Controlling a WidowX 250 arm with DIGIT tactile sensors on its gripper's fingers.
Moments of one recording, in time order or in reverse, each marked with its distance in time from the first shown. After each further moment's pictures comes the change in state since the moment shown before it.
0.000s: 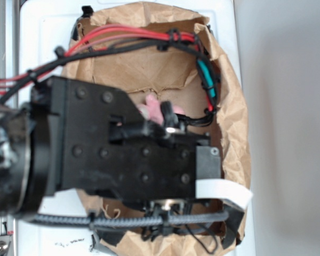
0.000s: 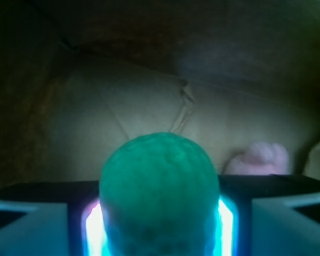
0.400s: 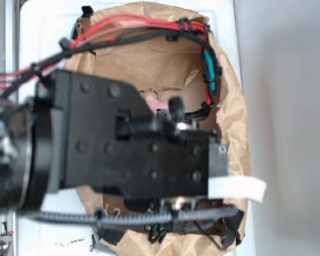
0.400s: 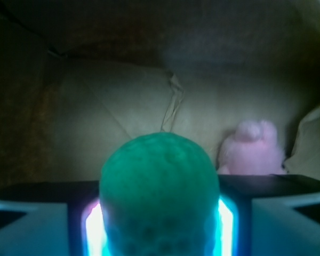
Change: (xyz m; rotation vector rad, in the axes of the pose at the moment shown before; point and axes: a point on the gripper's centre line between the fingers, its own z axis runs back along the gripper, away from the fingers) arm -0.007 0.012 0.006 -0.008 0.059 0.136
